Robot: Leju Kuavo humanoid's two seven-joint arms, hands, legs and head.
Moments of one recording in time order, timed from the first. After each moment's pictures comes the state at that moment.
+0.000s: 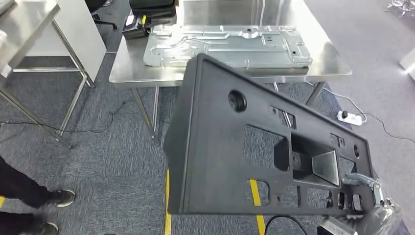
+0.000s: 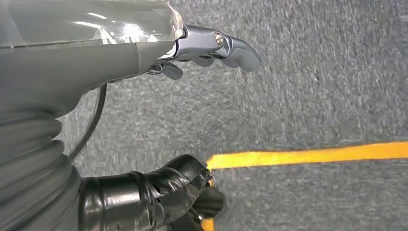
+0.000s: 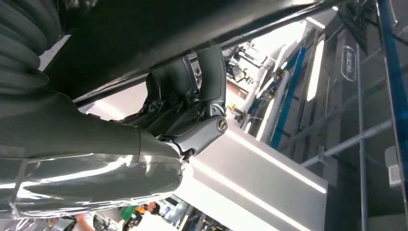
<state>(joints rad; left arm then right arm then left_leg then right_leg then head) -0.06 -0.21 1.05 -0.20 -1.16 0.18 -0.51 0.39 0.14 0.04 -1.98 0.77 -0.70 -0.48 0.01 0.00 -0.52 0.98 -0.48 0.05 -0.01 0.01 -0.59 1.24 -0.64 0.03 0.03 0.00</state>
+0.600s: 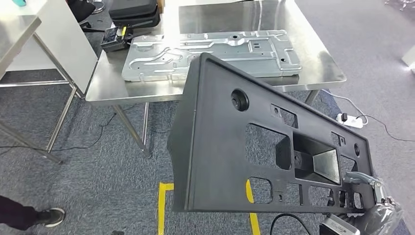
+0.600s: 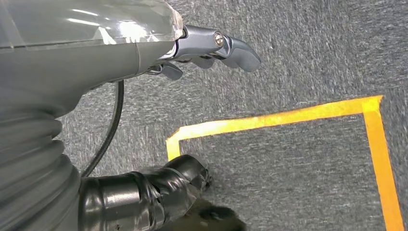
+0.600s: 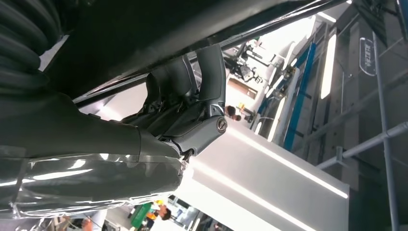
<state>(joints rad) -0.07 -0.21 1.05 -0.20 -1.16 0.18 -0.51 0.38 0.14 0.05 -1.98 0.77 -0.70 -0.48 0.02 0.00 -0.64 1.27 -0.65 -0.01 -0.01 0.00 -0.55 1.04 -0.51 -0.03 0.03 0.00</state>
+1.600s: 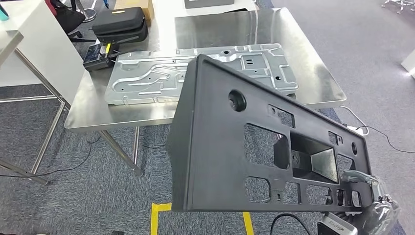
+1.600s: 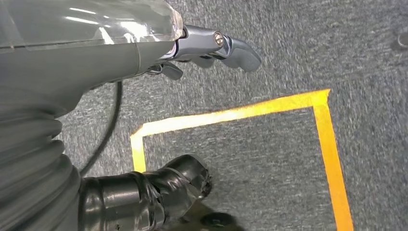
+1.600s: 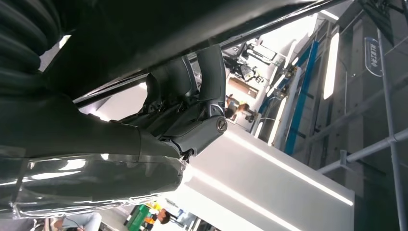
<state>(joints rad) -0.07 -0.21 1.05 -0.20 -1.16 0.18 -0.51 0.37 0.13 0.05 -1.97 0.78 -0.70 -0.48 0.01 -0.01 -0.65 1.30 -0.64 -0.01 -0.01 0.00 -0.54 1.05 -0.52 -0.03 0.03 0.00</state>
